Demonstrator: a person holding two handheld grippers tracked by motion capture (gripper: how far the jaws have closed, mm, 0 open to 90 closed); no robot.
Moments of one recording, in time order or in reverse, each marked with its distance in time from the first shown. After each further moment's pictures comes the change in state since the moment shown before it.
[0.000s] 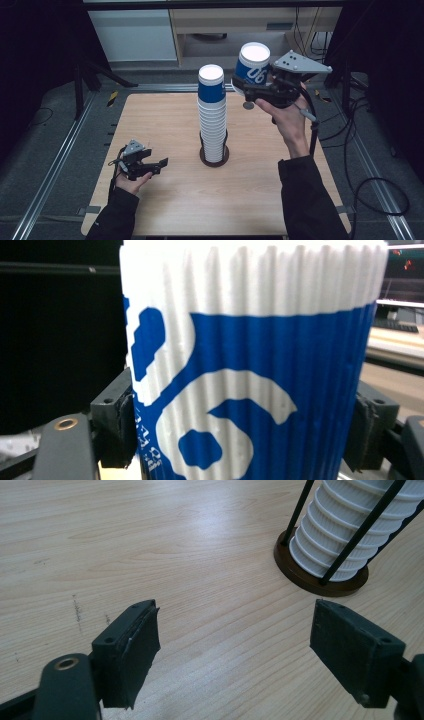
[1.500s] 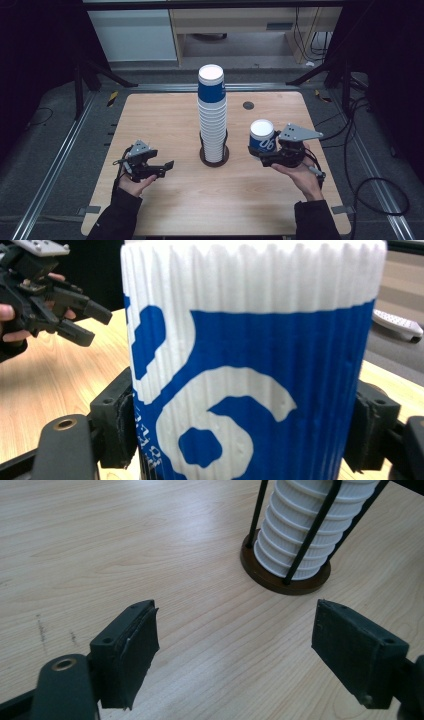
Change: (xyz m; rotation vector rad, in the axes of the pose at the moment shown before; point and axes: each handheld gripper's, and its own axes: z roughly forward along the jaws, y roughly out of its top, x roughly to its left) left arm -0.020 0.009 -0.003 0.009 -0.058 0.063; right arm -0.004 -0.163 -0.049 0.275 0.113 -0.012
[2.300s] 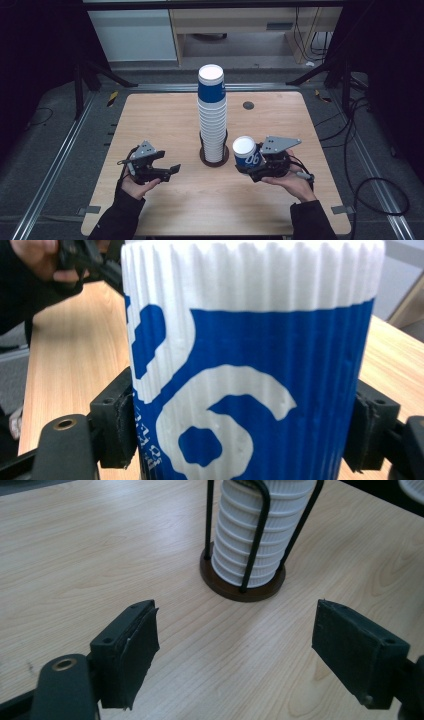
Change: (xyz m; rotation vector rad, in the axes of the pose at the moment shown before) left arm -0.023 0.012 -0.006 -0.012 -0.097 0.070; right arm 0.025 -0.014 0.025 0.111 0.200 -0.110
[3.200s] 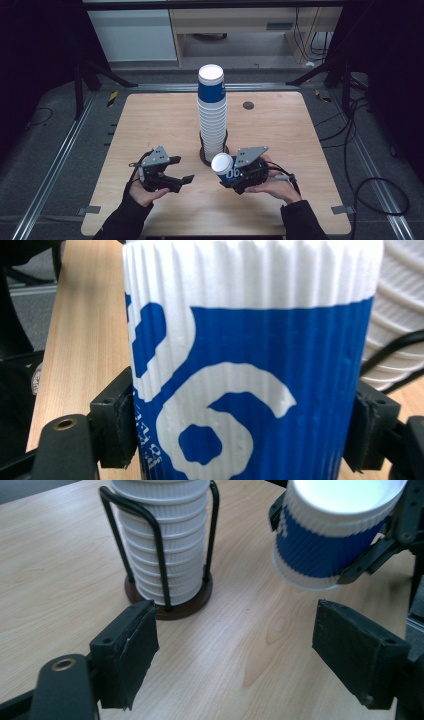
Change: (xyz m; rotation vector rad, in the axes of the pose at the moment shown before) left arm -0.041 0.015 0.002 0.000 -0.168 0.109; right arm 0.026 -0.004 0.052 0.167 0.150 -0.141
